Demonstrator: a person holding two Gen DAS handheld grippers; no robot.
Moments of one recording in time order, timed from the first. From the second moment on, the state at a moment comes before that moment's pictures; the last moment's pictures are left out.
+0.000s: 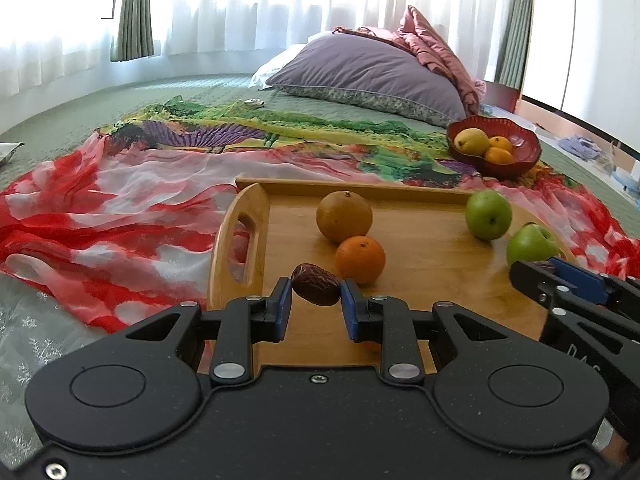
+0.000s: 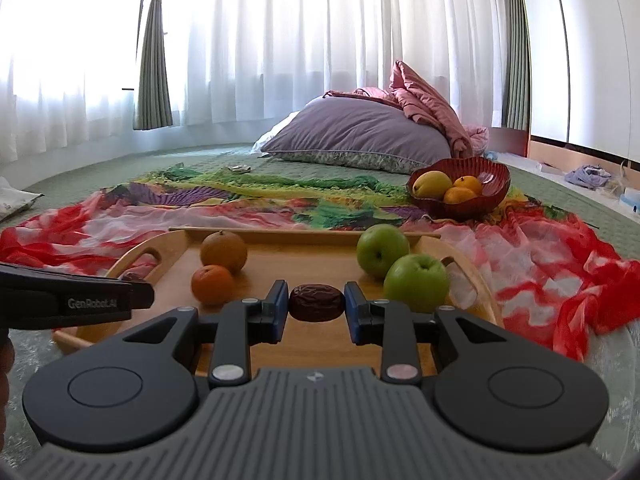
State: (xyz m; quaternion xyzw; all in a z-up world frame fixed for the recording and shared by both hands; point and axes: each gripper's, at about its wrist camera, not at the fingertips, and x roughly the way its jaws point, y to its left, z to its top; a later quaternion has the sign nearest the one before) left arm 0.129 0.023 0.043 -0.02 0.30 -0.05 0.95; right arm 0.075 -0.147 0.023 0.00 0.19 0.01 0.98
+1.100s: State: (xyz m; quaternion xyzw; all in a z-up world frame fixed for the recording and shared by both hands) left arm 0.197 0.020 0.019 -0.01 0.32 -0.04 0.95; right arm 0.166 -0.153 0.003 -0.01 0.25 0.02 0.97
